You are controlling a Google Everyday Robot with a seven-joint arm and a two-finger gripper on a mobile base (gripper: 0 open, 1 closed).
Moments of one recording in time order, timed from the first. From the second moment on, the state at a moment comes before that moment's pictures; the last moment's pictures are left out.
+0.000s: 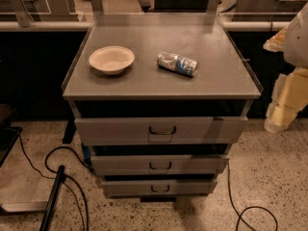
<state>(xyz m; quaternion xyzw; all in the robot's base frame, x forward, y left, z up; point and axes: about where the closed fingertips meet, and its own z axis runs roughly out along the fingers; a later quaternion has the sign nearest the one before) 0.438 -0.217 0.977 -0.60 0.78 -0.04 0.16</state>
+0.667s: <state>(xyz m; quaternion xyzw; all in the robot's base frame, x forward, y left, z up) 0.429 -0.200 0.949 -0.61 0.78 -0.03 0.16</state>
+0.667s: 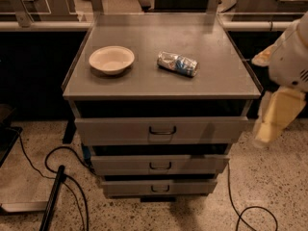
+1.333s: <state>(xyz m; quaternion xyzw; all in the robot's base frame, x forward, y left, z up) 0.419 -0.145 0.839 -0.63 0.76 0.02 0.14</state>
